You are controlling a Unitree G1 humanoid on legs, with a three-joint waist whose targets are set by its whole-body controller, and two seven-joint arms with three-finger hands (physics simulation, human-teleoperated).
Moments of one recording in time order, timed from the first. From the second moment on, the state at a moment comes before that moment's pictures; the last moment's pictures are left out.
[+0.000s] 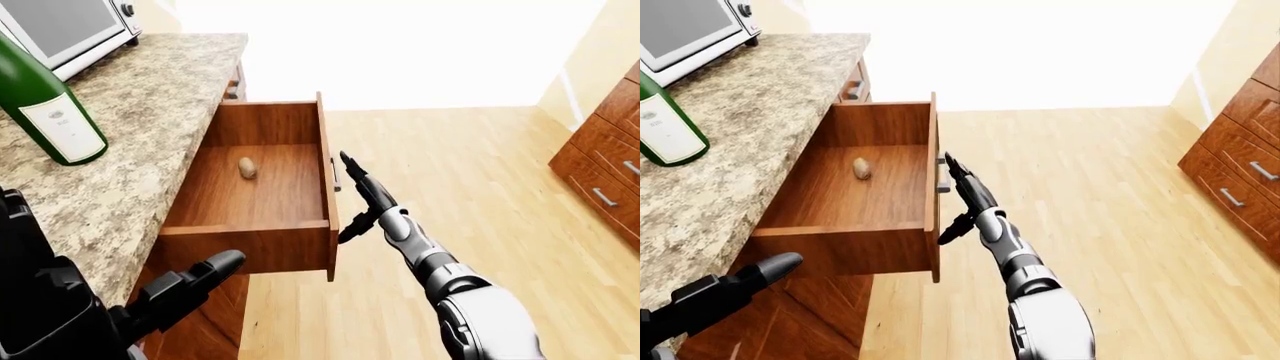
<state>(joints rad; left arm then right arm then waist) 0.21 -0.06 0.14 -0.99 0.75 -0.24 0.20 -0.90 -0.09 -0.03 1.39 -0.61 -0.53 -0.09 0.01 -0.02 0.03</state>
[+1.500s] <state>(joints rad) 0.20 -0.06 0.17 -0.99 0.73 -0.24 0.20 -0.95 0.01 -0.01 1.38 -0.61 -0.55 0.05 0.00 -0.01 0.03</state>
